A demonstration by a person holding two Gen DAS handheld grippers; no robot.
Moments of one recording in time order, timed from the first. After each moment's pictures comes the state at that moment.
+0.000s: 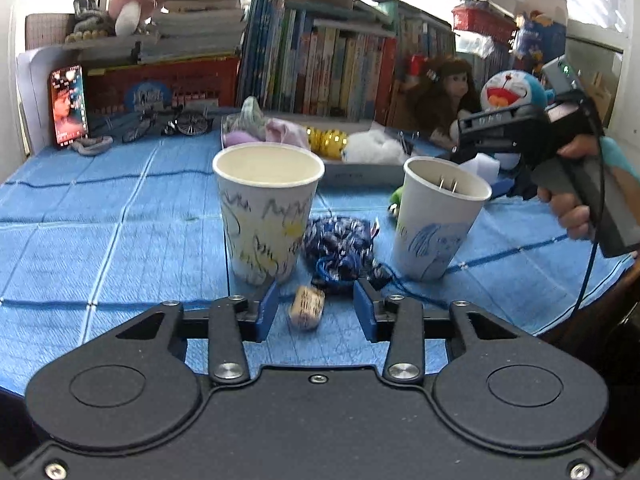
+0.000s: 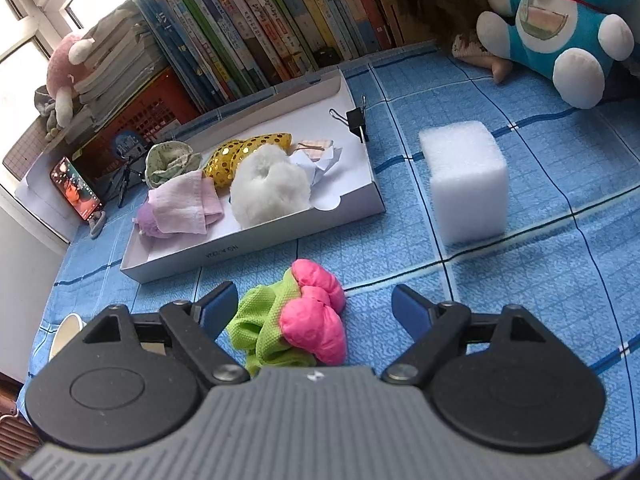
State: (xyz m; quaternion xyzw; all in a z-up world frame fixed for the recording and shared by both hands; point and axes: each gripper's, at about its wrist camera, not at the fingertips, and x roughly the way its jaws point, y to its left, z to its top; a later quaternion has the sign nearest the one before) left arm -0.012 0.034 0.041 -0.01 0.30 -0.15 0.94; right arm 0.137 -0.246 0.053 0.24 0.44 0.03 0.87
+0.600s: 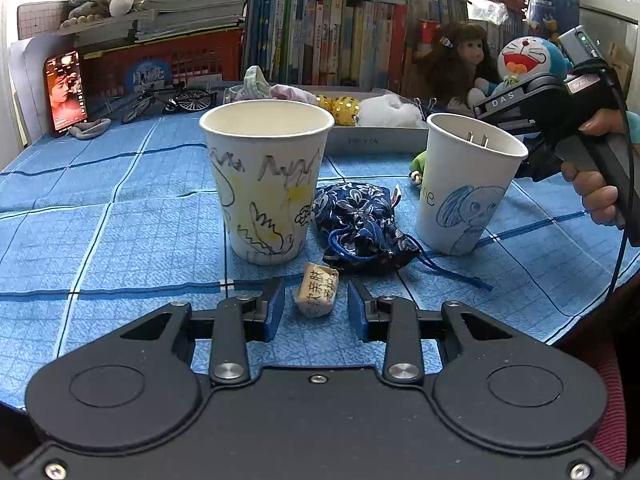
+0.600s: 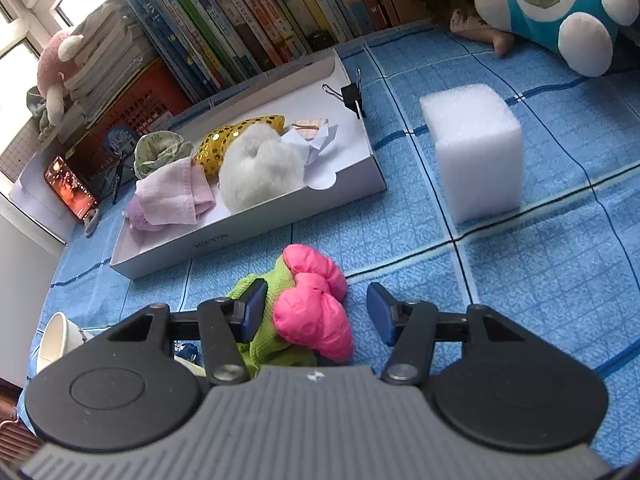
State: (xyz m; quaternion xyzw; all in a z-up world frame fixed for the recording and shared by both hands) left arm 0.012 0.021 0.011 0.02 0.32 -0.13 0.94; right arm 0.141 -0.244 0.030 0.26 0.44 0.03 0.86
